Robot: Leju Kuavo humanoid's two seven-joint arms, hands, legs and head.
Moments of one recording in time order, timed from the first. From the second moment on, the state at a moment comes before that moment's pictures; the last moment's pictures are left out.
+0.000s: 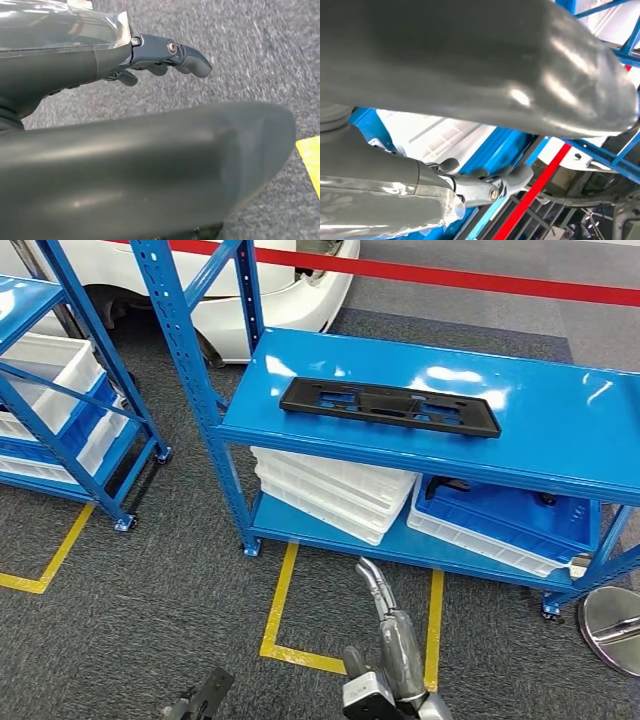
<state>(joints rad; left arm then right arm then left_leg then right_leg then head) -0.09 -0.24 1.01 -0.22 -1.36 0.30 -0.34 0.09 0.02 0.69 -1.46 0.52 -0.40 -0.48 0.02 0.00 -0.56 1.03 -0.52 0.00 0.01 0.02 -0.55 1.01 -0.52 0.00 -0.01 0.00</state>
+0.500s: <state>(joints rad) -0.08 -0.24 1.01 -0.22 -1.35 0.17 -0.44 0.07 -0.04 0.76 -1.45 0.50 -0.48 -0.46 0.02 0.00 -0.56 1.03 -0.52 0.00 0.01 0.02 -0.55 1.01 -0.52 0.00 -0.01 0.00</state>
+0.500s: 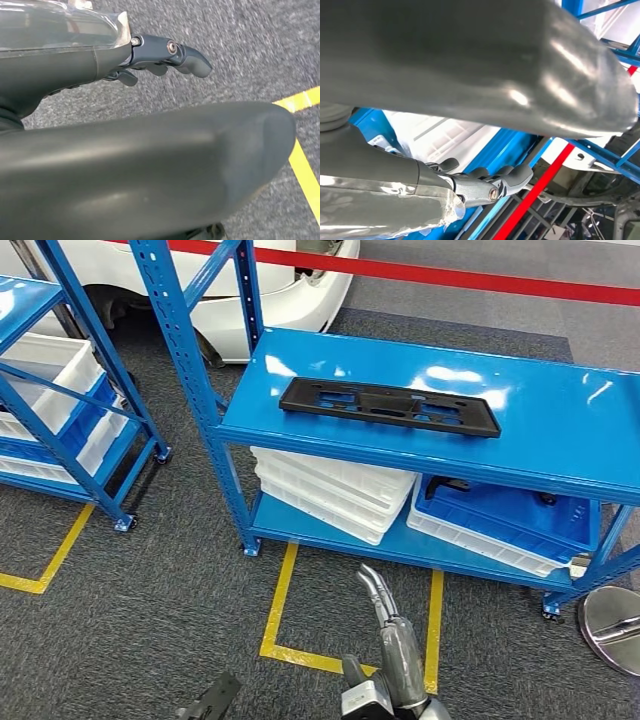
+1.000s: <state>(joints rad) -0.08 -0.24 1.01 -0.22 -1.34 0.15 -0.45 0.06 -0.05 0.78 -1.45 0.50 -0.49 -0.45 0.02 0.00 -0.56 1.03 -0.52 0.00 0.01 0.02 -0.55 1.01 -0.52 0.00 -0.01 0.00</state>
